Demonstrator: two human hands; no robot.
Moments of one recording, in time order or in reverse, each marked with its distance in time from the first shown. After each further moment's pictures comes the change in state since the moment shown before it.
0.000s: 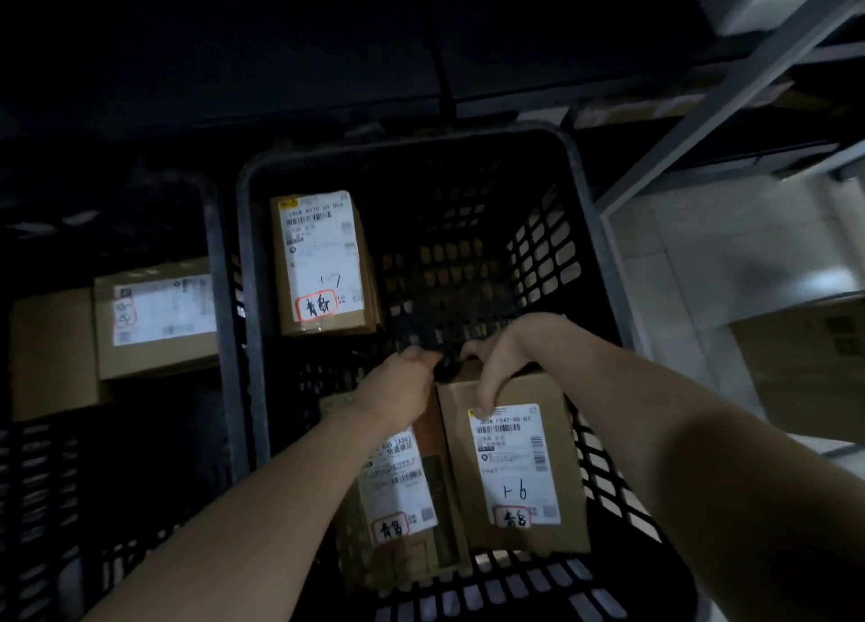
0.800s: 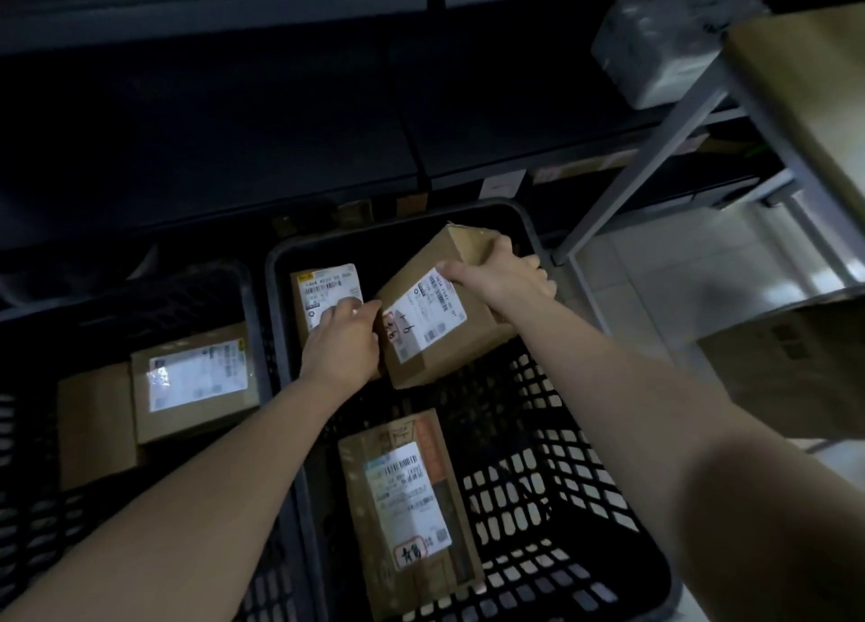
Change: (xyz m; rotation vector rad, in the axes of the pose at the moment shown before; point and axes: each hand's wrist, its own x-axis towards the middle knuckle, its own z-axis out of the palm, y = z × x) left_hand -0.033 0.003 -0.120 0.155 0.374 -0.099; right_hand -0.099 -0.012 -0.055 0.776 0.945 0.241
